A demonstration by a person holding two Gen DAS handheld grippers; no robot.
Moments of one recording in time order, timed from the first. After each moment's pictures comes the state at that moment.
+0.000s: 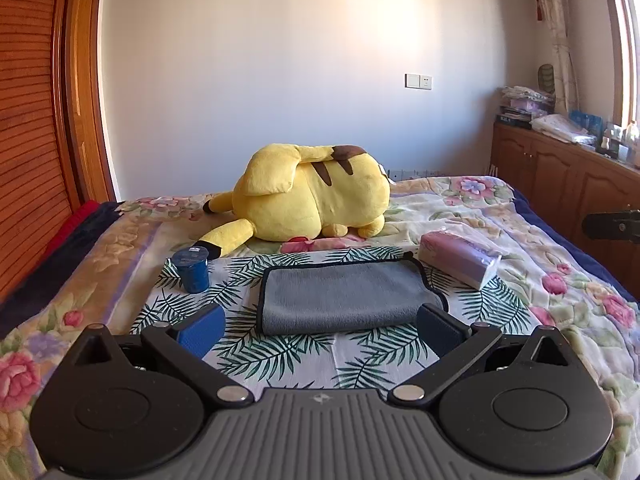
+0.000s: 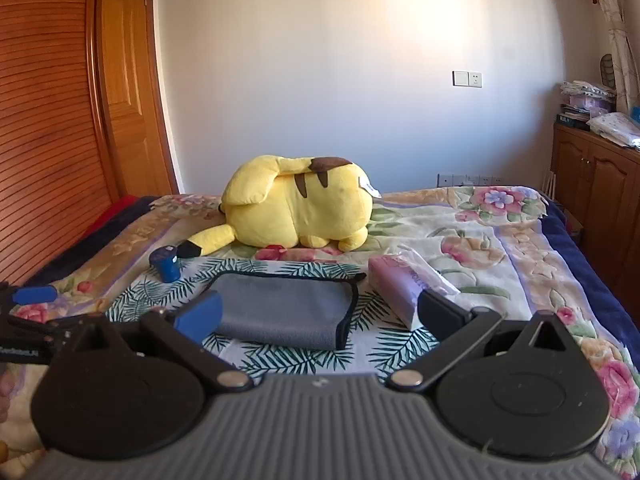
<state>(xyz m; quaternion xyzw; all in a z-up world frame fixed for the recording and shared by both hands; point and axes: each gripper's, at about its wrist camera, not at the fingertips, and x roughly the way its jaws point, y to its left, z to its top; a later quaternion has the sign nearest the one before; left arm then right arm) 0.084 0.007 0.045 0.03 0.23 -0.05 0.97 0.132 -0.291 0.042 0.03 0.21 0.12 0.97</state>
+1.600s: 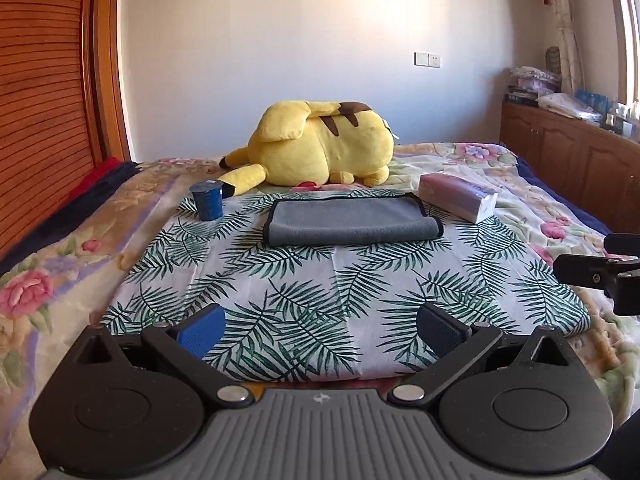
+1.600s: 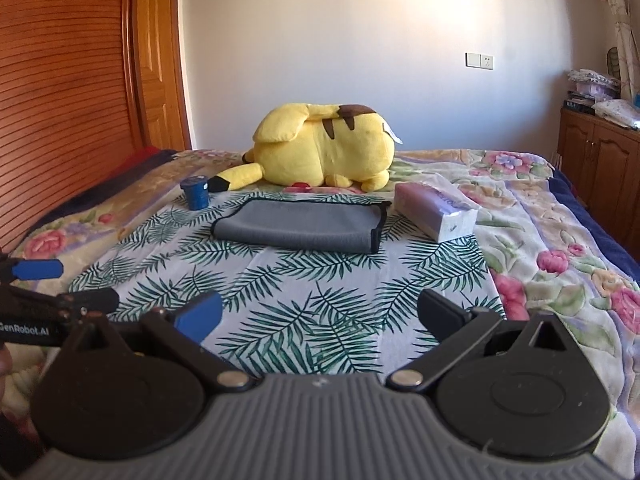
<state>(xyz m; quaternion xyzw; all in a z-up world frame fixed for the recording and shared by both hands) -0.004 0.000 -0.031 0.03 0.25 -0.03 0.97 0.044 -0.252 -0.044 0.01 0.22 0.13 0.97</state>
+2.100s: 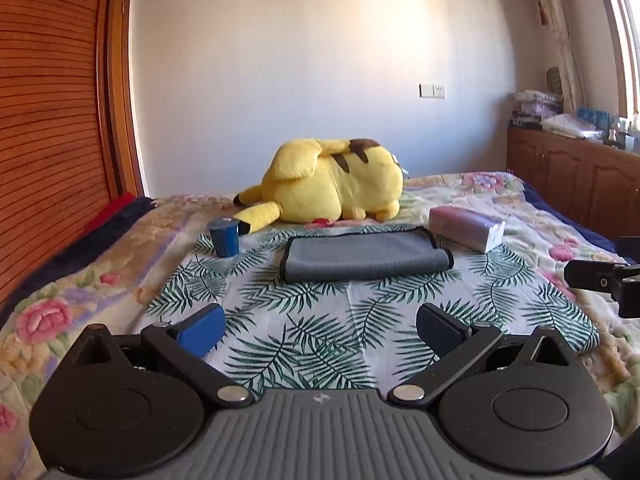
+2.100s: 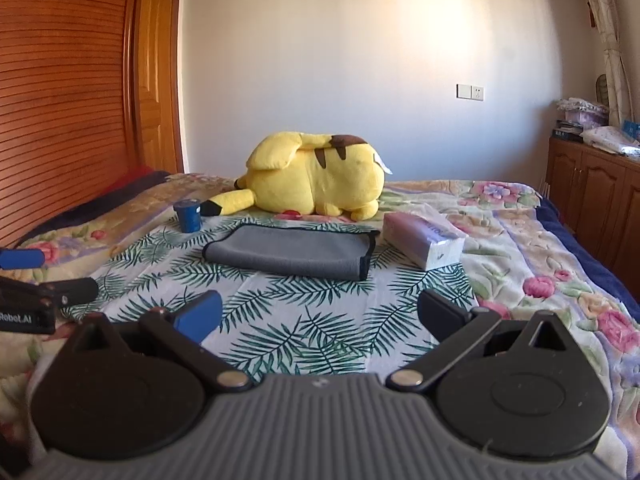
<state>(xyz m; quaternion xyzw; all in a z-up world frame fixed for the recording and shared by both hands) -0.019 0.006 -0.021 0.04 0.19 -0.01 0.98 0.034 -0.254 -0.041 0.00 0.17 0.11 0.98</state>
